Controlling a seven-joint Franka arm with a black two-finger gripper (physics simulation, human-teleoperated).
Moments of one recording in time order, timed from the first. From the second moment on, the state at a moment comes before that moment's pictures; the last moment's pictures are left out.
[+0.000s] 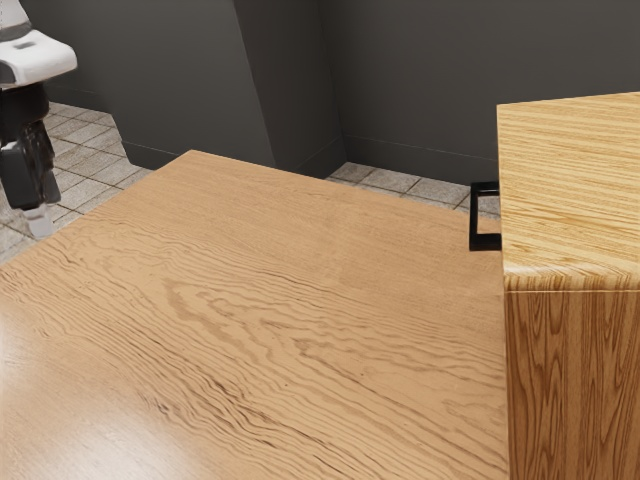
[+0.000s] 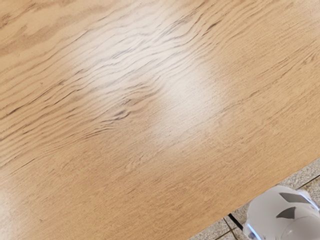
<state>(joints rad) -0.58 -0.18 0.75 -1.31 0.17 1.01 0.74</state>
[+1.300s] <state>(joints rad) -0.85 -0.22 0.68 -1.77 0.08 2.19 2.05</state>
